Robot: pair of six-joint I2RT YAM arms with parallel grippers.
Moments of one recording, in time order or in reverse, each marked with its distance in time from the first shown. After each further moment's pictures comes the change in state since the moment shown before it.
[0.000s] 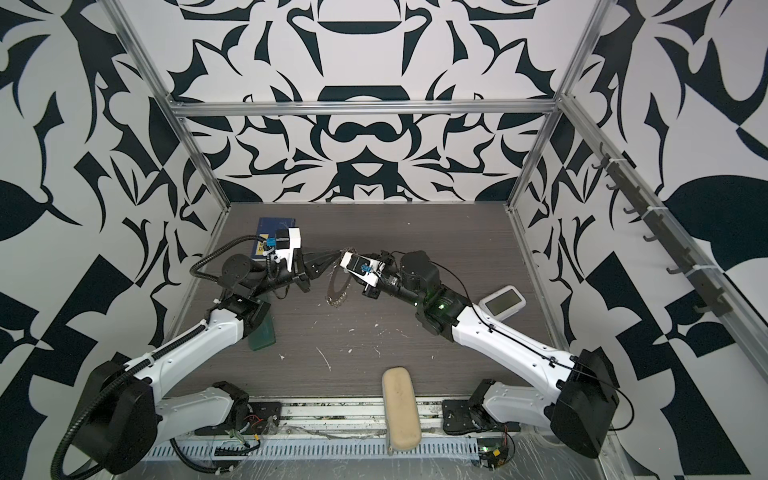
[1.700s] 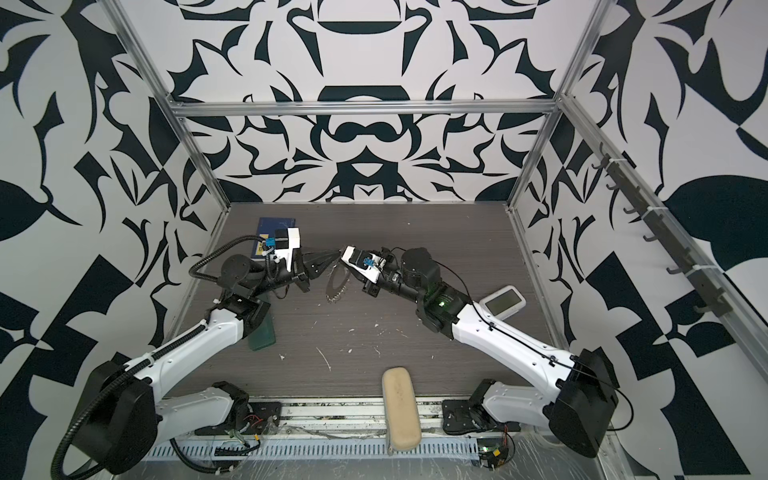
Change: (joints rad) left arm 0.000 0.000 0.000 0.011 0.003 -0.008; right arm -0.016 0.009 0.020 -0.003 -0.029 0.080
